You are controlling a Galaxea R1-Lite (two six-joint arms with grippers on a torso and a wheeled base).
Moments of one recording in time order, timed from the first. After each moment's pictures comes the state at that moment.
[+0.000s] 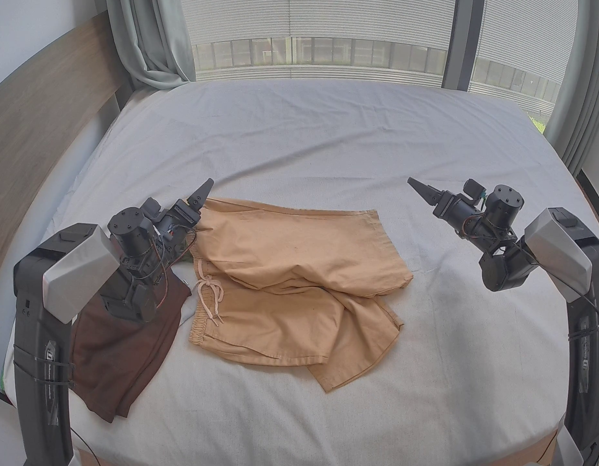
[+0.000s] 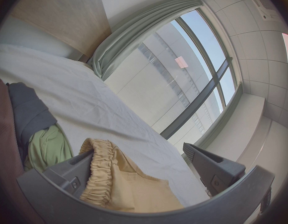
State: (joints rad) left arm -0.12 2.51 -1.25 -1.47 -0.20 -0.76; right arm 0.07 2.49 -1.38 -1.30 0.52 0.55
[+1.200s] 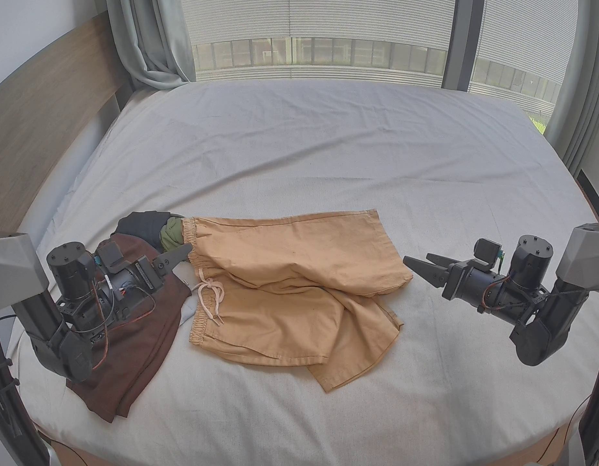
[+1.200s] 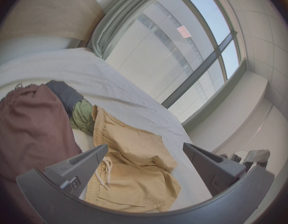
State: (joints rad) left arm -0.07 2.05 -0.44 -1.54 -0.42 -0.56; right arm 0.21 2.13 -0.52 -1.54 0.52 0.39
